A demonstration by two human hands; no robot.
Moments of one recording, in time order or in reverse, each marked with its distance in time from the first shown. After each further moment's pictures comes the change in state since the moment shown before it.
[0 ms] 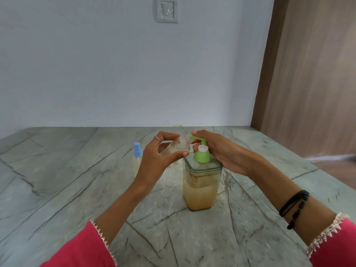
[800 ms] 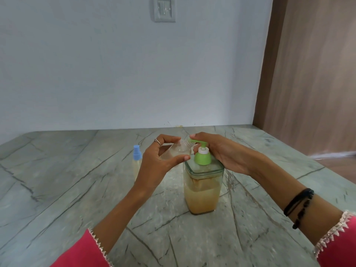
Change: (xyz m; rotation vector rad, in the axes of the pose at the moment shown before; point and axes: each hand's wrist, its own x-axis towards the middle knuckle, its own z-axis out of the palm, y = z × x) left_hand 0.000 0.001 0.003 0.042 -0.010 0.012; right_hand 0.003 -0.001 -0.006 0.137 -0.124 0.052
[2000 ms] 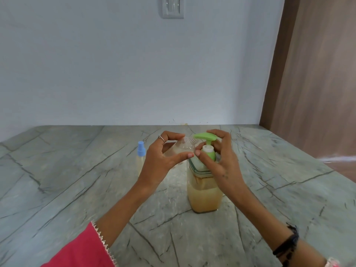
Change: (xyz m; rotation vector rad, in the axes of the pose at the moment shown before) left_hand 0.000 -0.001 0.000 -0.040 0.018 0.016; right_hand -0.006 0.055 0.031 -0.304 0.520 -0.705
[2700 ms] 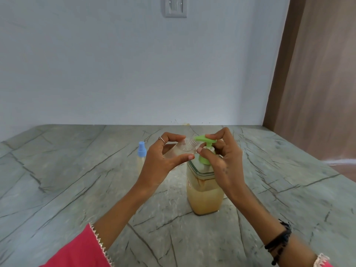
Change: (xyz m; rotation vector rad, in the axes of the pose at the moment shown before) left_hand 0.001 -0.002 -0.001 0.026 -0.012 -0.011; right_hand 0.010 -0.003 0.006 0.064 0.142 -0.013
